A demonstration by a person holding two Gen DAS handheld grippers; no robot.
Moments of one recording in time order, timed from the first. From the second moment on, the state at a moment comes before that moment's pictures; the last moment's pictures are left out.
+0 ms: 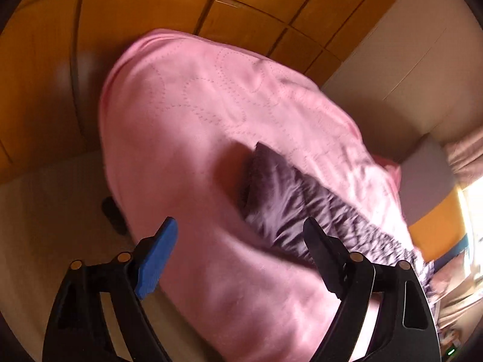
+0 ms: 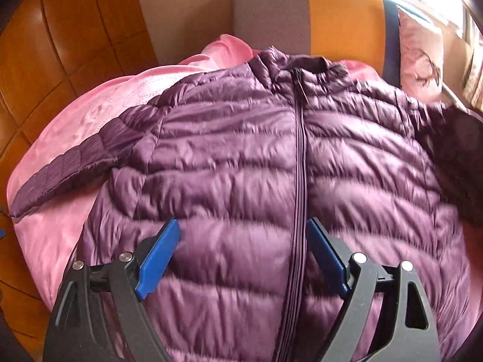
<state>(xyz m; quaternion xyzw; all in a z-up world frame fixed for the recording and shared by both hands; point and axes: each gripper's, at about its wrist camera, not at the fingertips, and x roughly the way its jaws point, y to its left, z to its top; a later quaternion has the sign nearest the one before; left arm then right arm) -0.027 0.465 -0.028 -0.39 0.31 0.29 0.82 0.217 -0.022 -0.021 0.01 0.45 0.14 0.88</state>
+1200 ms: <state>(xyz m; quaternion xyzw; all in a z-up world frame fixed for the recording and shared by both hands) 0.088 0.184 0.011 -0.15 0.33 0.02 0.93 0.081 -0.253 0.027 0.07 0.33 -0.15 0.93</state>
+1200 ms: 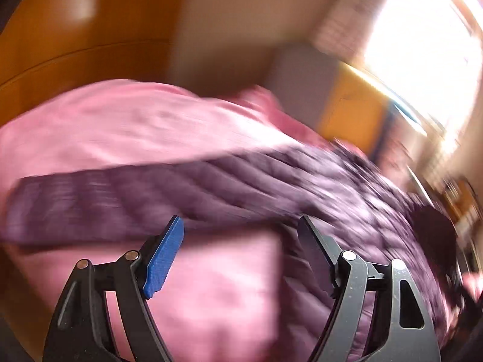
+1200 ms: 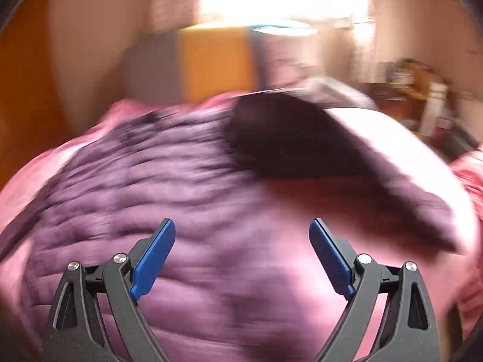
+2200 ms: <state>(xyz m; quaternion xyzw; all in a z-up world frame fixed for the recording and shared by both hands) 0.177 -0.016 -0.054 0.02 0.44 -0.13 0.89 0.063 -0.496 0.096 0.12 0.41 -0.24 0.87</state>
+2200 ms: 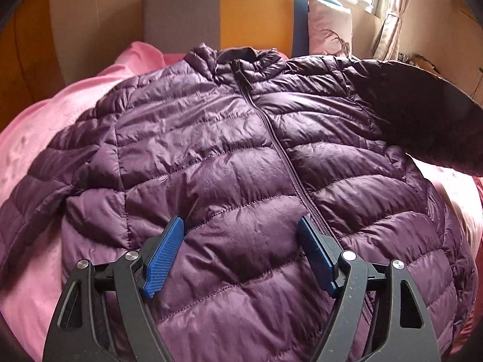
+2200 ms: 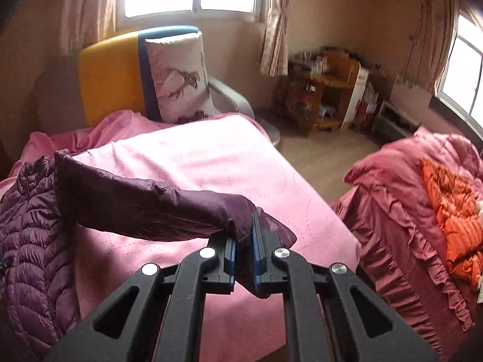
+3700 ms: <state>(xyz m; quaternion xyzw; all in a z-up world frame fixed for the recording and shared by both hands) 0.187 0.001 -0.051 0.04 0.45 -0.13 0.89 0.046 -0.497 0.009 0.28 0.38 -0.30 0.83</state>
